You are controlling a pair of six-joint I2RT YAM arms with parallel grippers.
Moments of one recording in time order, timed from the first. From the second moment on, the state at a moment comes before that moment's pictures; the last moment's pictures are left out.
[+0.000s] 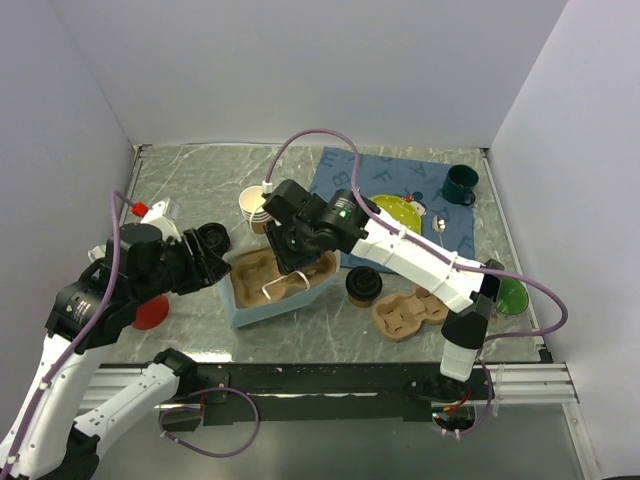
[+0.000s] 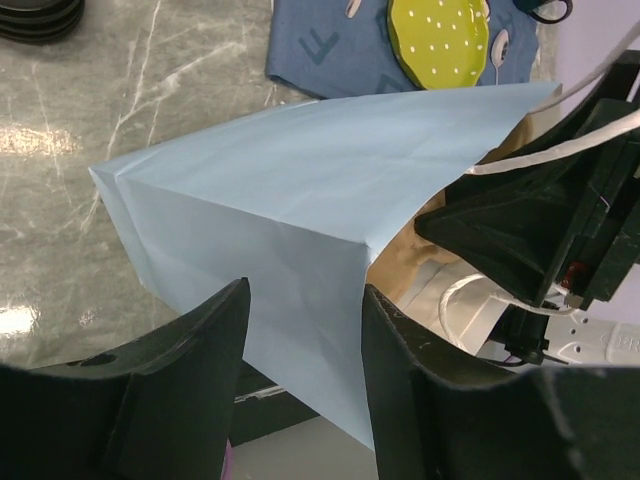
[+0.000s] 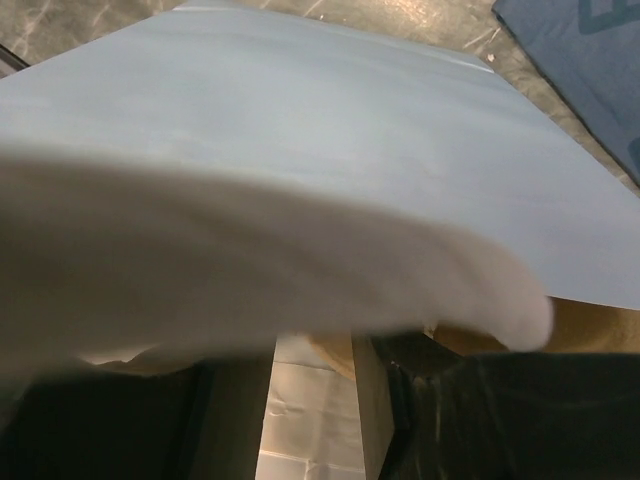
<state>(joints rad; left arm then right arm) -0.47 0.74 1.25 -1.11 0.04 -0.71 1.07 1.78 1.98 -1.20 0.07 0.52</state>
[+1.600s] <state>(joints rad) -0.47 0.83 1.33 -1.31 -0.02 -0.78 1.02 1.67 2.16 -1.35 0.21 0.57</state>
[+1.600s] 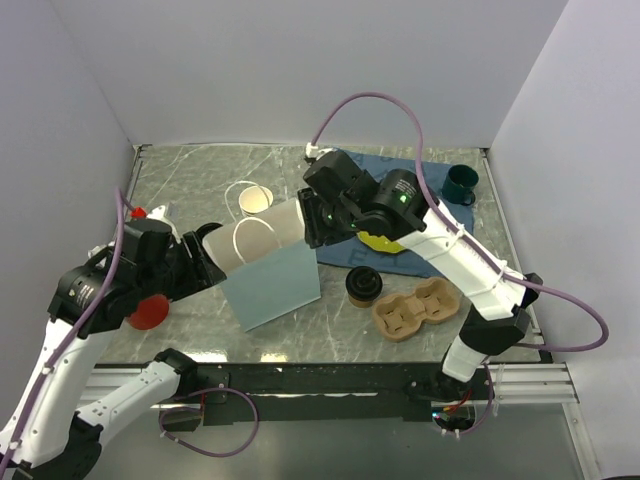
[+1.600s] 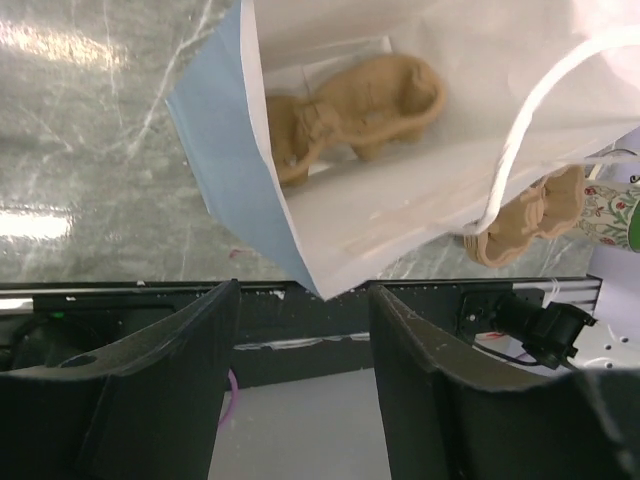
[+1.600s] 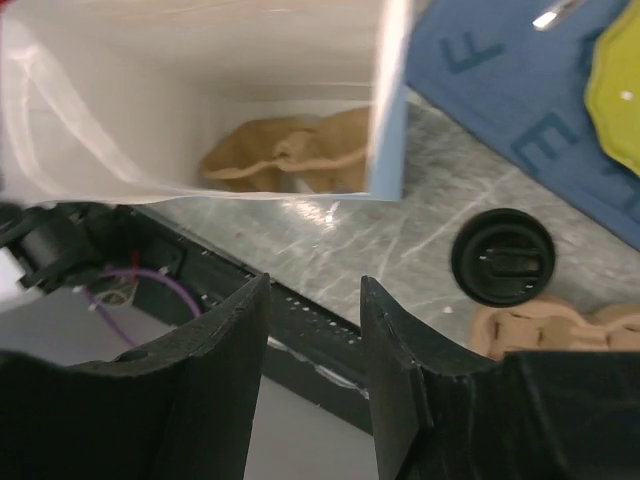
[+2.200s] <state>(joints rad) -0.47 0.95 1.46 -1.34 -0.06 -0.88 0.81 1.70 2.27 -1.37 0.15 0.48</state>
